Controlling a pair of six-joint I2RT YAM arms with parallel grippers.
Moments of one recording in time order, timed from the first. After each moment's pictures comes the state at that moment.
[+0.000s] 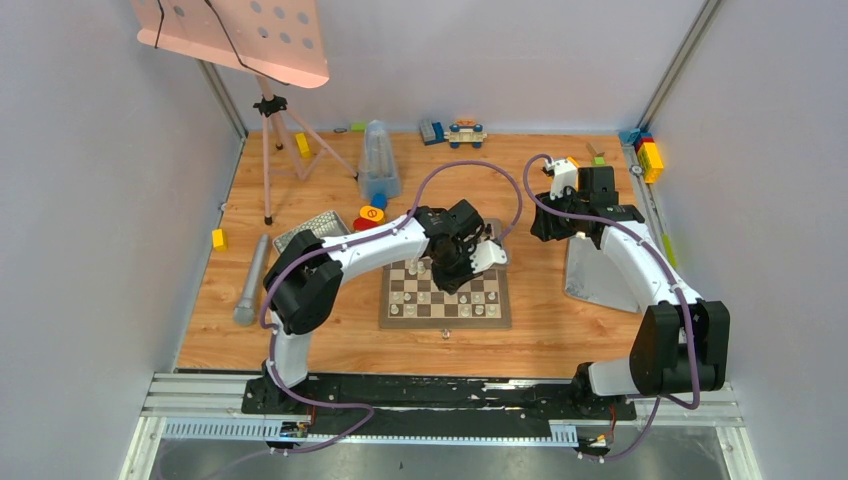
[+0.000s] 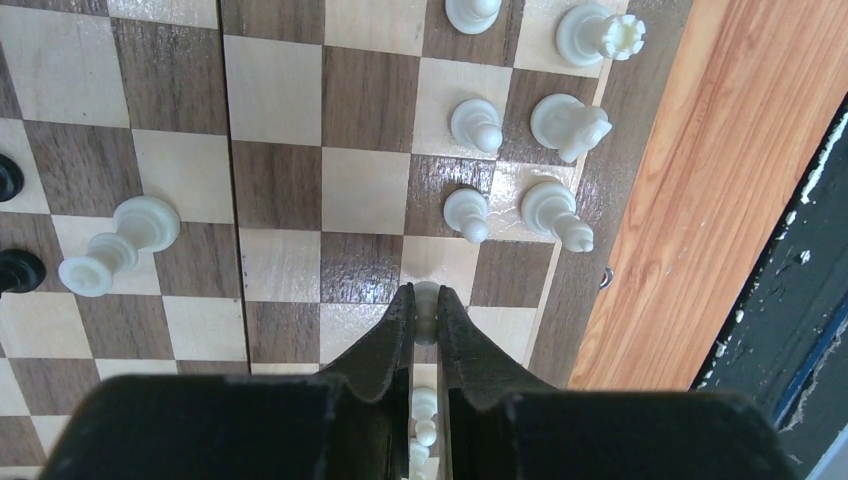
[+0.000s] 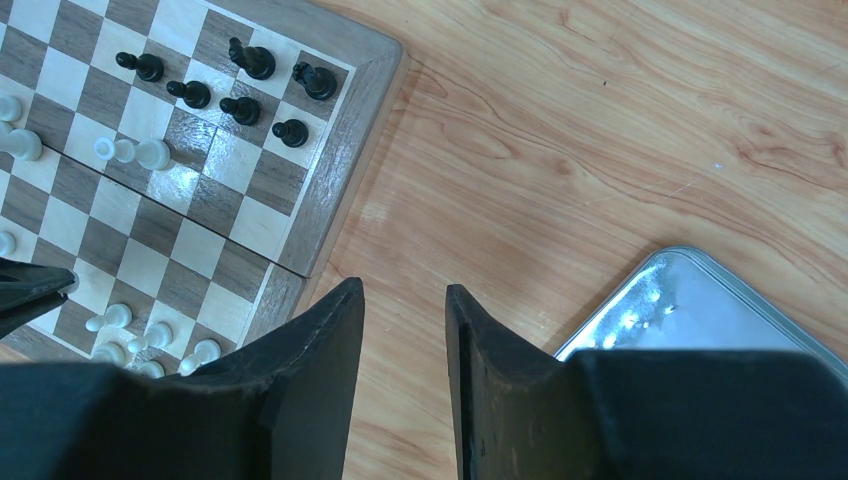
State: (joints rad) left arm -0.92 1.95 1.52 -0.81 0.31 0.47; right arm 0.07 1.39 1.04 -0.49 -0.35 -0.18
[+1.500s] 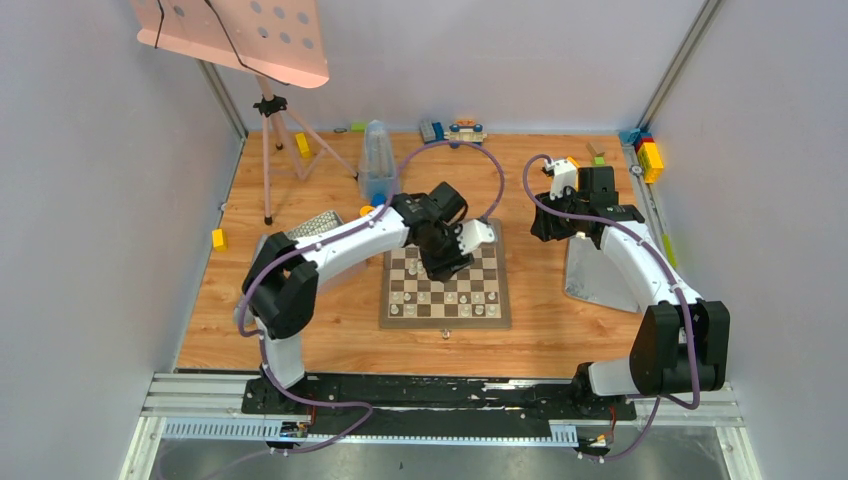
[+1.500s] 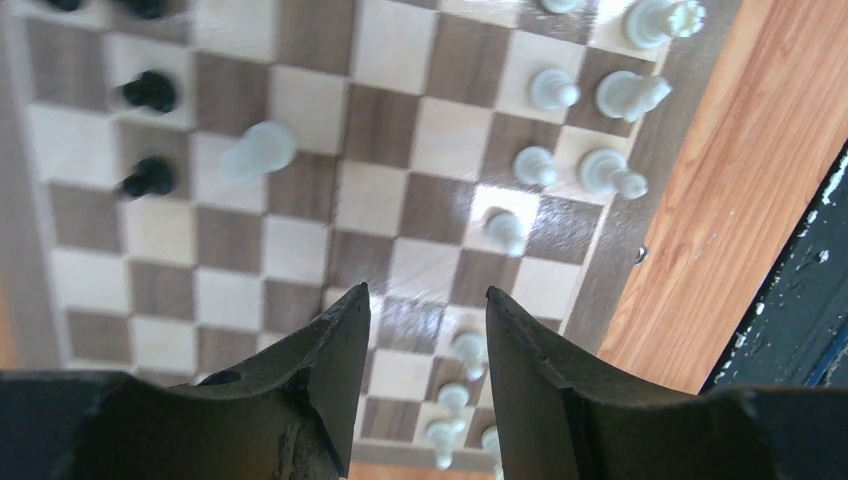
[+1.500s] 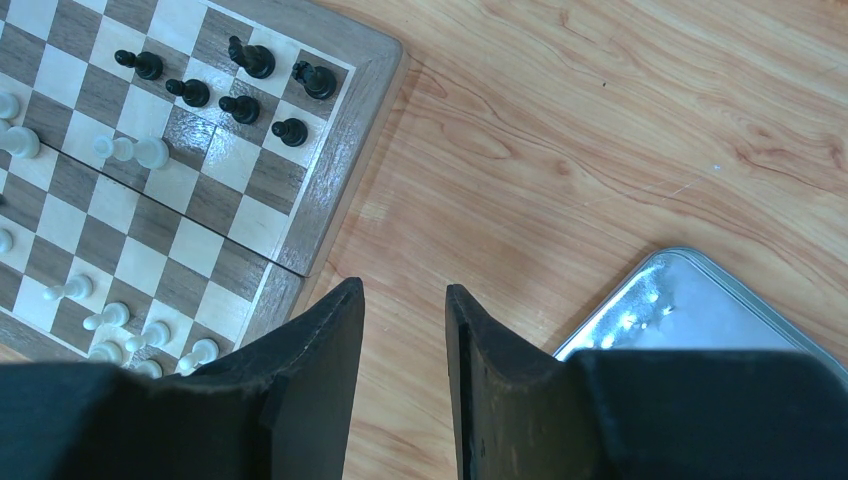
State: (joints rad) left arm -0.86 1.89 1.50 -0.80 0.29 0.46; right arm 0.07 1.39 1.04 -0.49 -0.35 -0.19
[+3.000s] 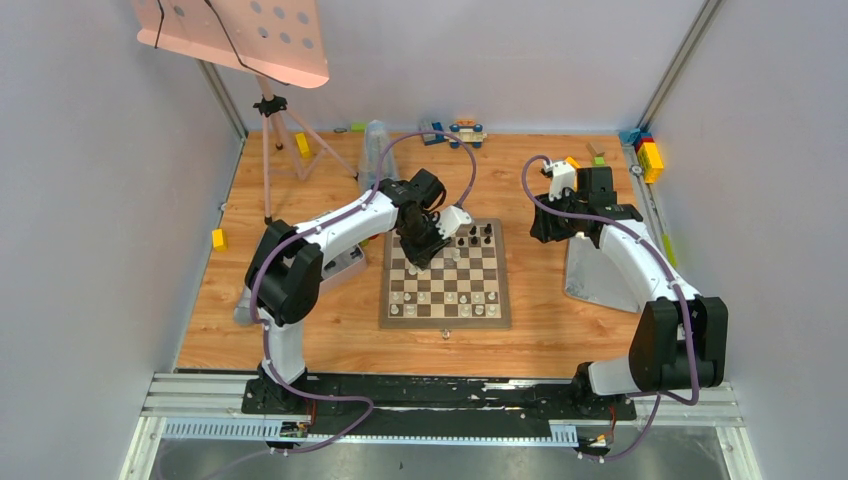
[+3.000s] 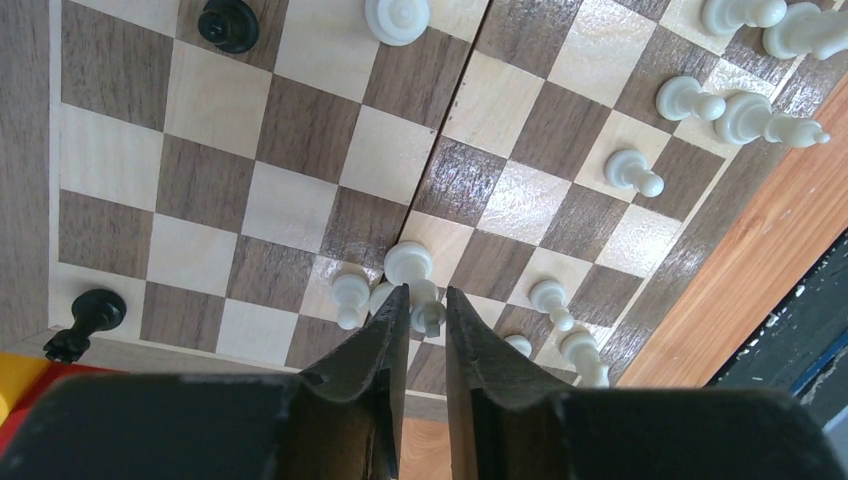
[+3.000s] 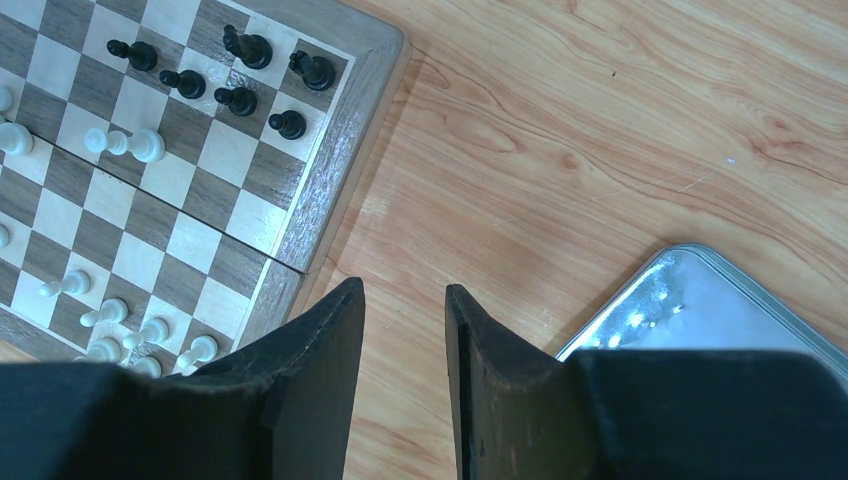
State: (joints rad) left arm -0.70 1.92 1.53 -0.88 0.30 0.44; right arm 0.07 1.41 1.04 -0.50 -0.36 -0.19
